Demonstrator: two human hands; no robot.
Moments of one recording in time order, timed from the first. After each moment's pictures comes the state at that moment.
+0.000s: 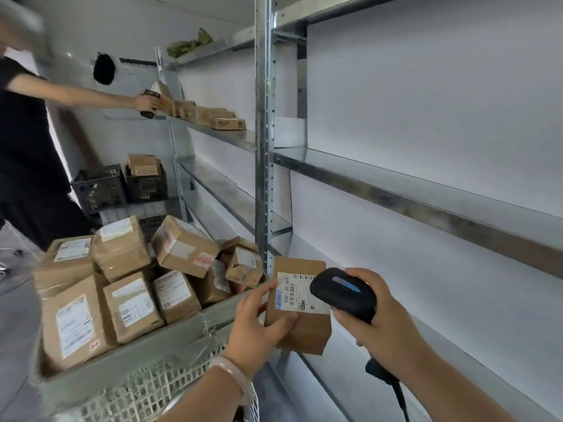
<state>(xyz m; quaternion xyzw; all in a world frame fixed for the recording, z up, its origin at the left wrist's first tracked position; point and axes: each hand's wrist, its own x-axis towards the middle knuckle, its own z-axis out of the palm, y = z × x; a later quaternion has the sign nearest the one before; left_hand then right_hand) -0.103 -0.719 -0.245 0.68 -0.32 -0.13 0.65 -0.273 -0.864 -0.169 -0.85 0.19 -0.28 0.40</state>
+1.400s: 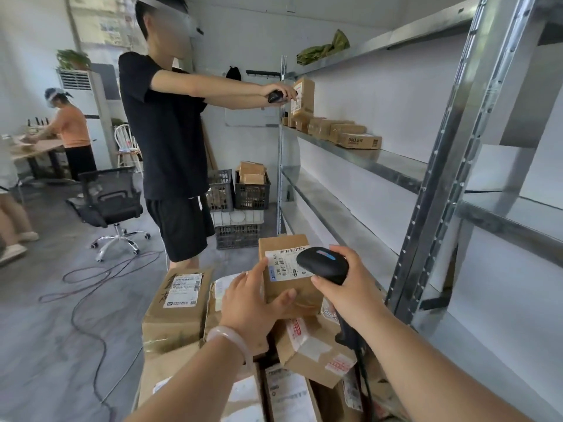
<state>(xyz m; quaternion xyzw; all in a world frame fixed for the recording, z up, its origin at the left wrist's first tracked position) 0.278 -0.628 -0.178 0.90 -0.15 0.05 0.40 0.221 -0.807 -0.145 -0.85 0.12 -0.20 0.47</state>
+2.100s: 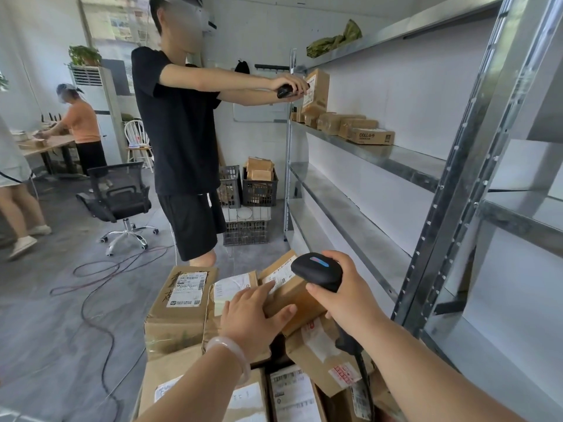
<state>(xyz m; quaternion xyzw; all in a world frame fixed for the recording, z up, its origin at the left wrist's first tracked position) 0.295 -0.624 -0.208 0.95 -0.14 -0.01 0.29 0.245 -0.805 -0.164 -0.86 0.08 -0.14 0.48</state>
